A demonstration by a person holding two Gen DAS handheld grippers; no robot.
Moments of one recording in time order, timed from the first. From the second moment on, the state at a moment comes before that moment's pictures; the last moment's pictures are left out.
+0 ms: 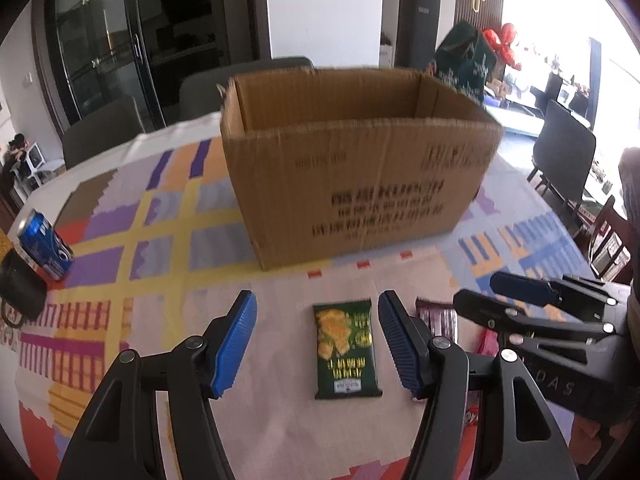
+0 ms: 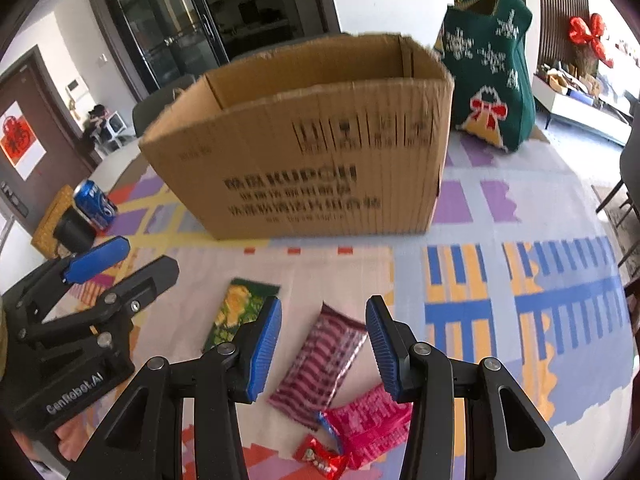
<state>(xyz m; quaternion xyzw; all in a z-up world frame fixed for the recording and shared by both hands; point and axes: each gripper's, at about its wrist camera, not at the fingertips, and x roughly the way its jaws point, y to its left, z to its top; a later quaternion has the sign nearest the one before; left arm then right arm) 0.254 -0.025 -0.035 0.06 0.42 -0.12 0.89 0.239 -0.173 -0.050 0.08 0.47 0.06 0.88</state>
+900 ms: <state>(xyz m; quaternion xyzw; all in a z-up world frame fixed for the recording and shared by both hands) 0.256 -0.041 -0.114 0.08 0.50 -0.14 0.85 0.251 -0.154 -0.113 0.09 0.55 0.03 0.83</state>
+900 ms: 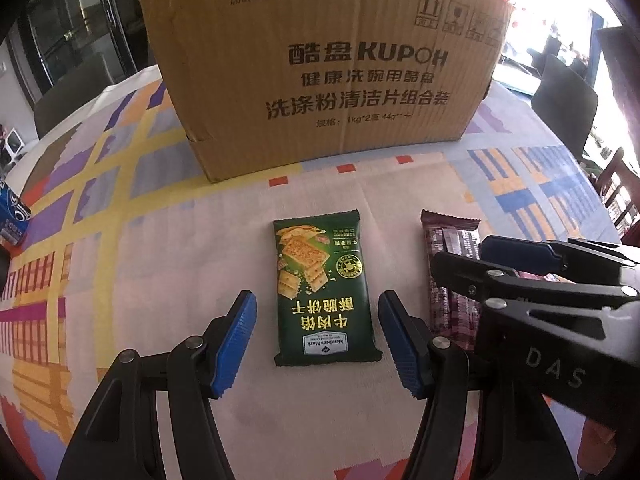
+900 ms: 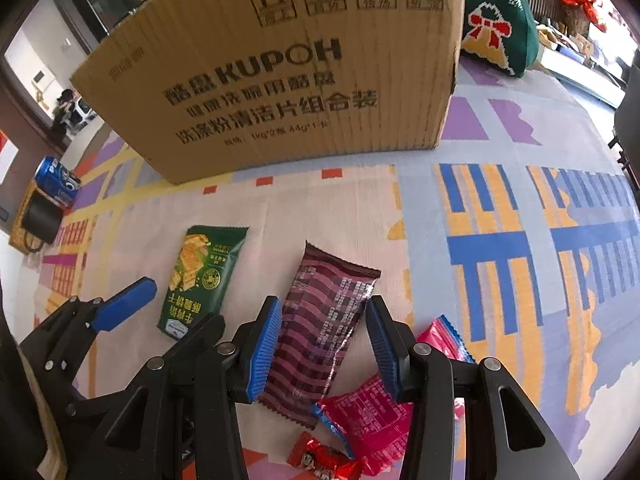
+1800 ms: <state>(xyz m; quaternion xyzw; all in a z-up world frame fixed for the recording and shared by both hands) 0.253 -0.032 -0.114 0.06 0.48 -0.14 0.86 0.258 -0.133 -0.119 0.04 0.53 0.04 0.85</state>
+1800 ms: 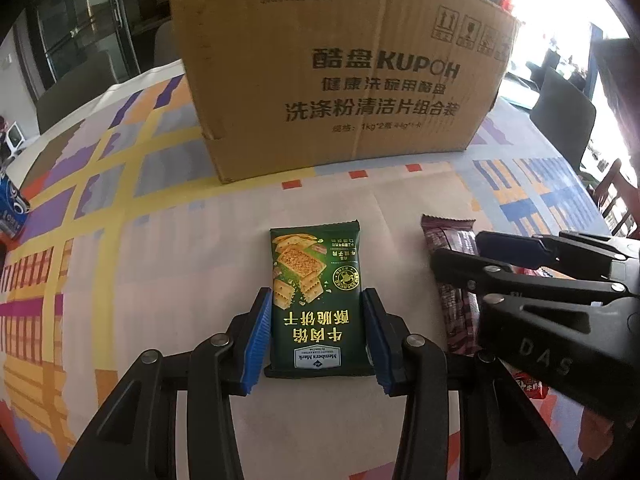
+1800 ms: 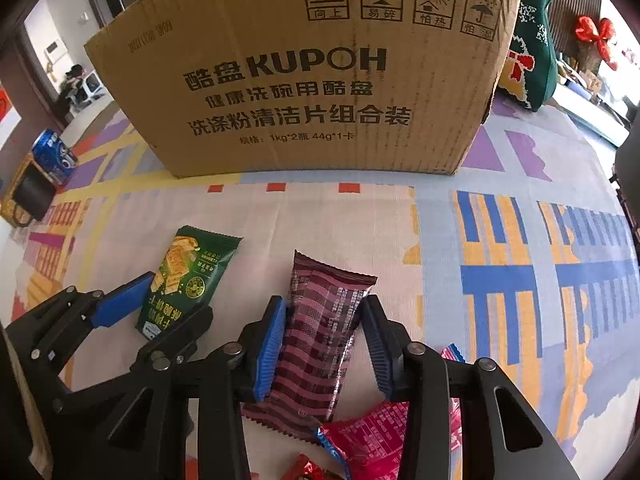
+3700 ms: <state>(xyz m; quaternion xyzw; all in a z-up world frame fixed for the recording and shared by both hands) 0.227 0.012 -0.067 -0.01 0.44 -0.09 0.89 0.242 -0.106 -0.116 -0.02 0.52 0.13 0.85</state>
